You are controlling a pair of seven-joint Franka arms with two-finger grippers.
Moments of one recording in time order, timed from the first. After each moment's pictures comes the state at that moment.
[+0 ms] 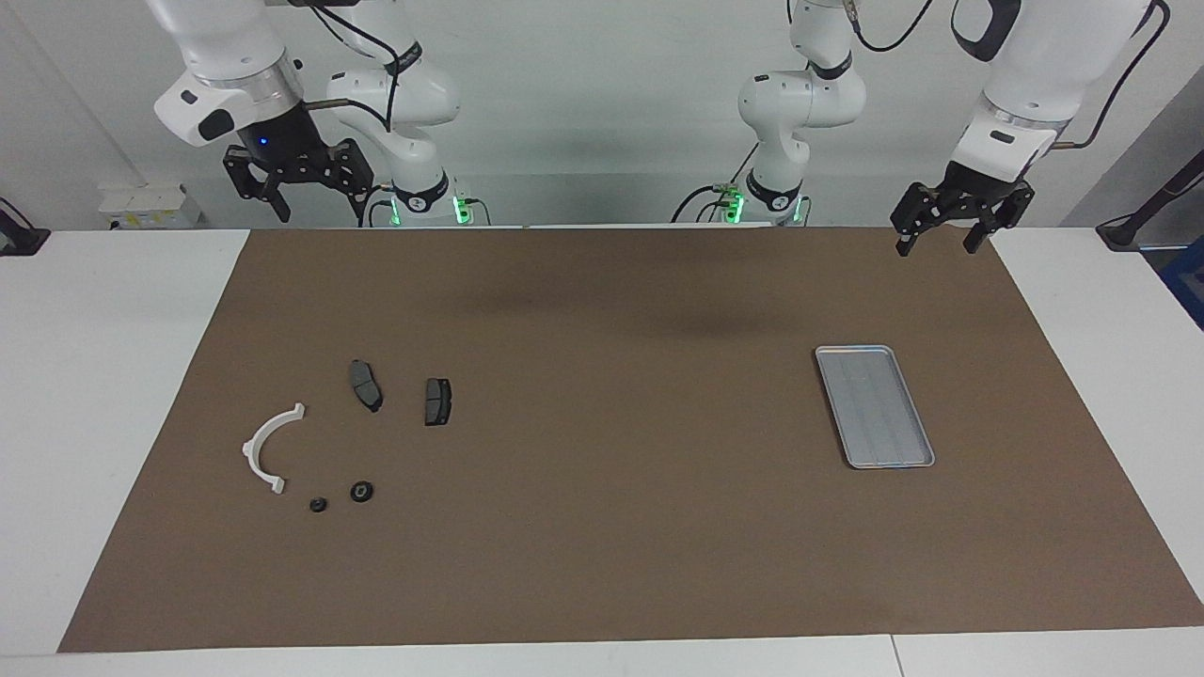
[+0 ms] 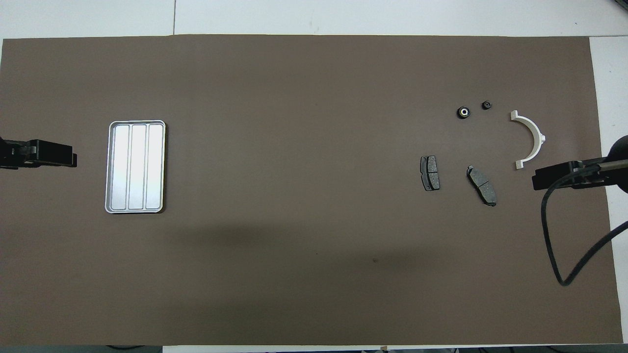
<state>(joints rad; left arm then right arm) -0.05 -0.11 -0.01 -1.71 0.01 1.65 -0.02 0.03 -0.14 0.02 -1.66 0.01 1.49 0.01</state>
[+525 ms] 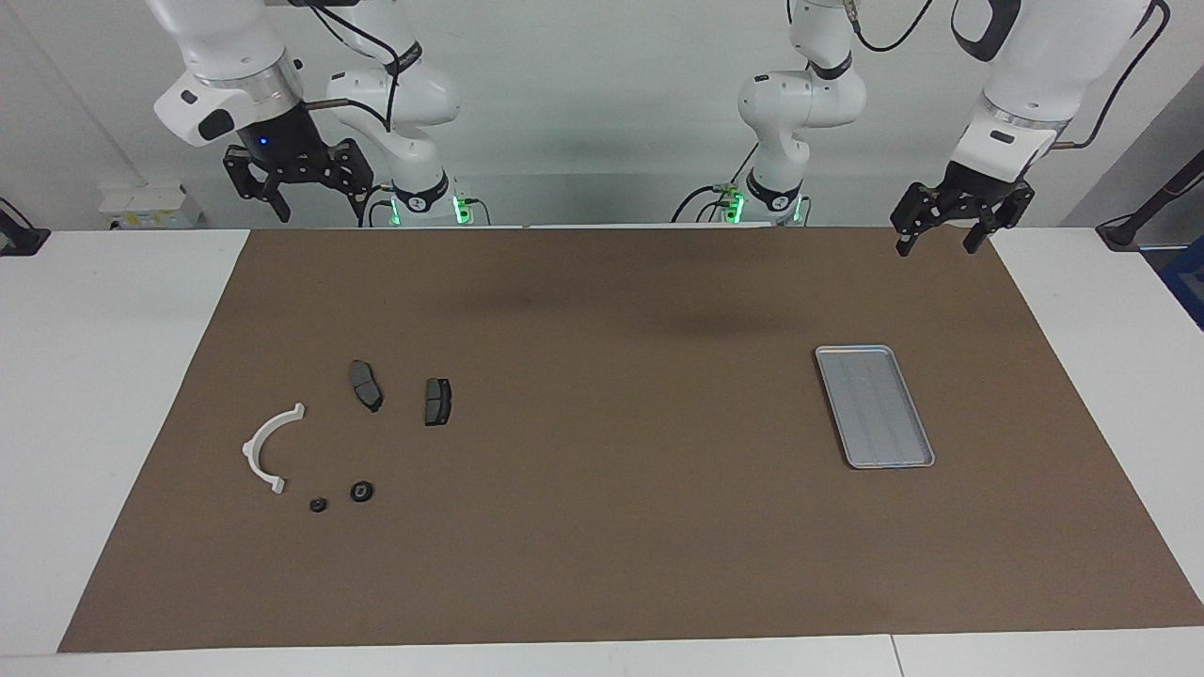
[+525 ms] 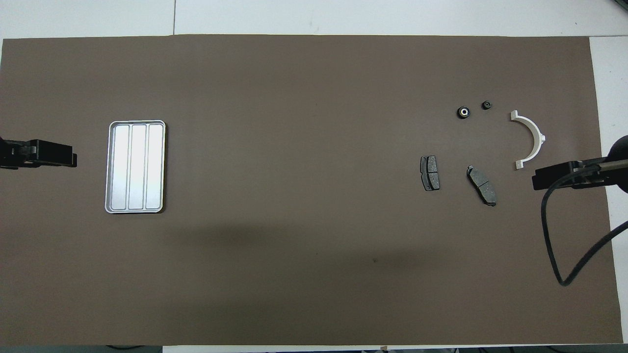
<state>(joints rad) -0.05 -0.11 -0.01 -1.71 0.01 1.65 -0.02 0.03 -0.14 0.02 -1.66 0.01 1.49 0.01</state>
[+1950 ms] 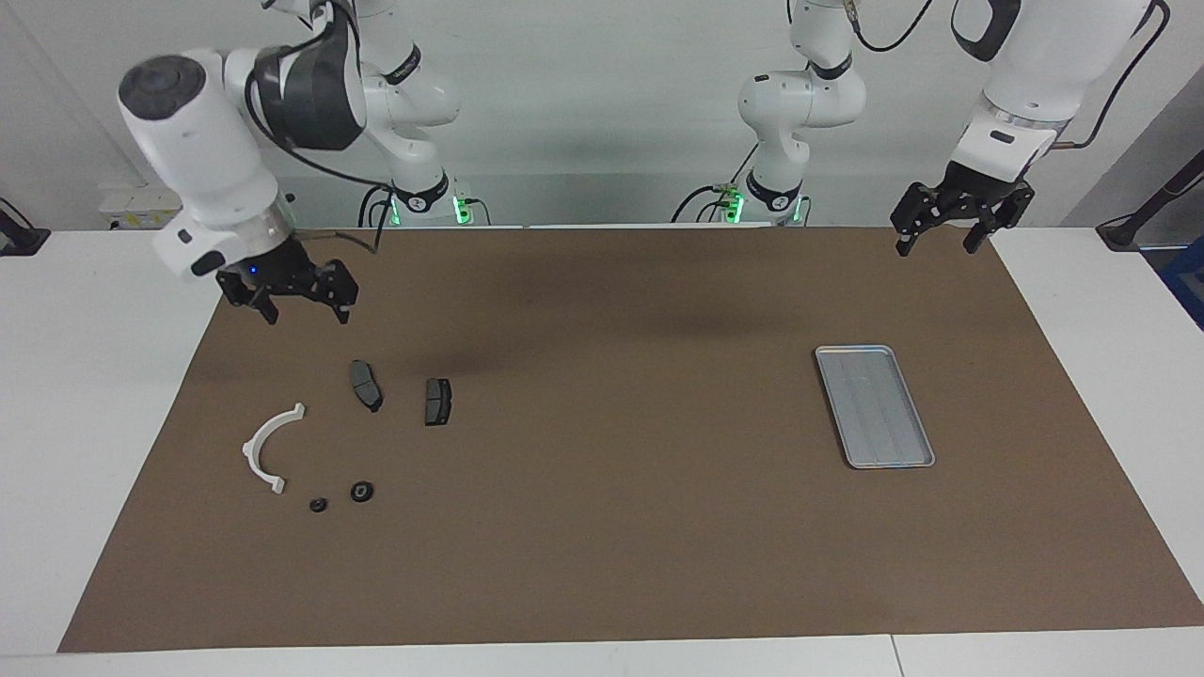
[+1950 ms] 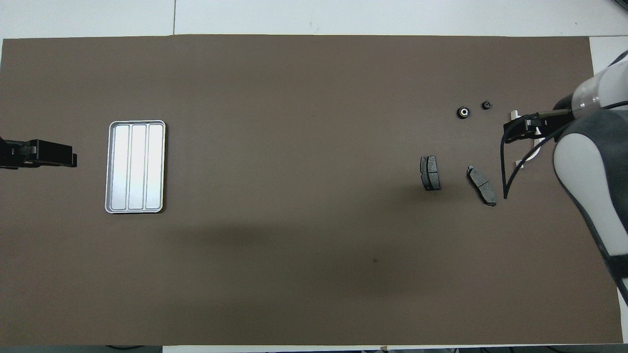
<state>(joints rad) -0.05 -0.11 -0.01 -1.71 0.01 1.65 -0.02 -0.02 0.15 0.01 -1.71 -0.04 1.84 0.01</state>
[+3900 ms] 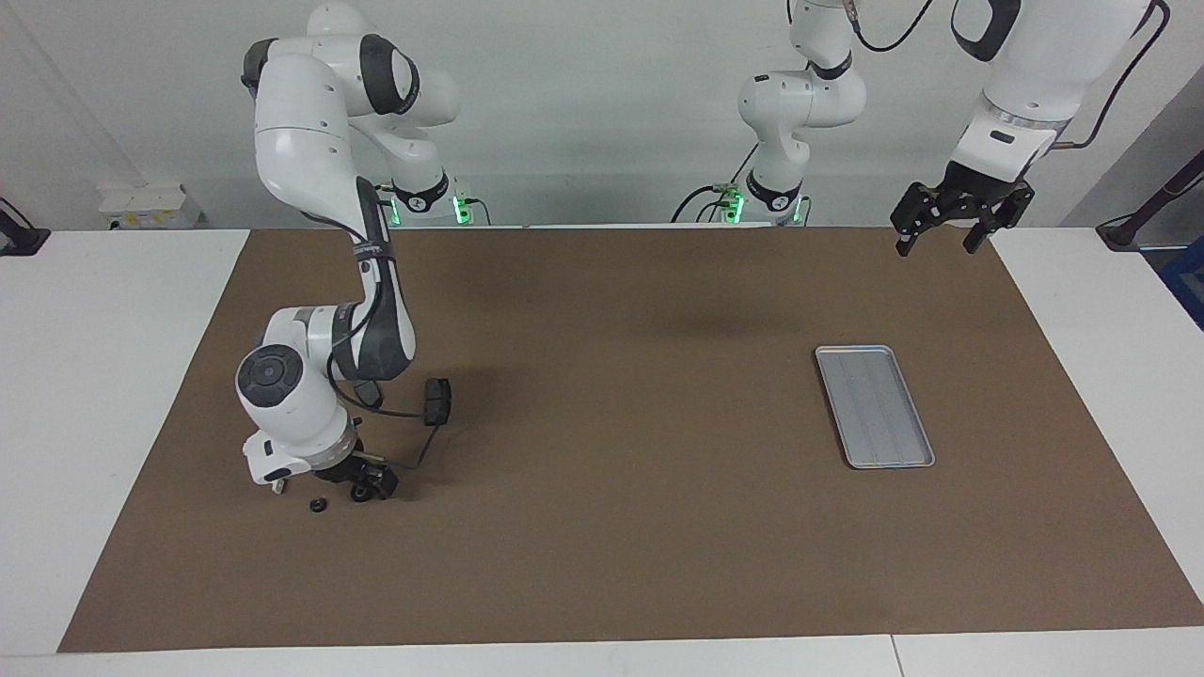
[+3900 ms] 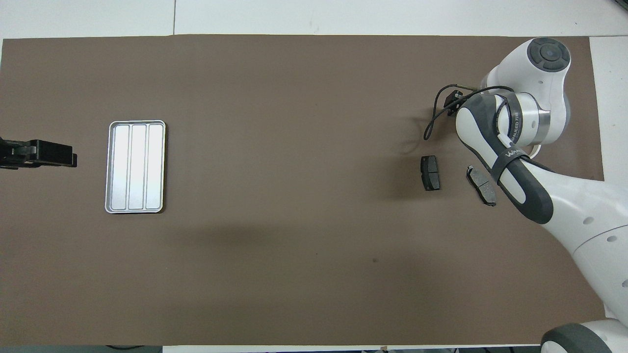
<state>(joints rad) -0.05 -0.11 -0.01 -1.71 0.01 1.65 -0.02 0.00 0.65 0.01 -1.52 -0.05 2.16 0.40</state>
